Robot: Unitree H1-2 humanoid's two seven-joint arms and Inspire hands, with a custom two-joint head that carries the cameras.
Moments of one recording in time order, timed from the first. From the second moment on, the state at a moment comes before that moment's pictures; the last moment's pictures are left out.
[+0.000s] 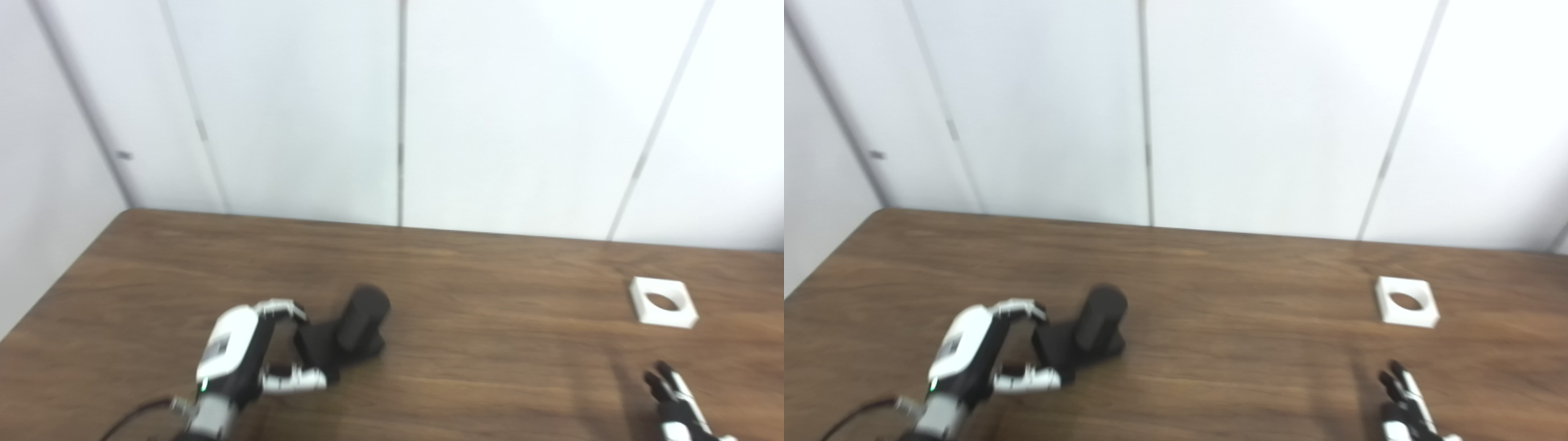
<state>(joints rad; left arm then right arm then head) 0.07 0.37 -0.19 -0.24 0.61 0.14 0.07 0.34 -0.14 -0.01 -0.38 -0.10 0.08 -0.02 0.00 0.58</state>
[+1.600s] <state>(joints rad) 0.21 0.31 -0.35 -0.29 0.92 -0.13 0.01 0.24 -0.28 -0.03 -0.57 -0.30 0.32 0.02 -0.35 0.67</state>
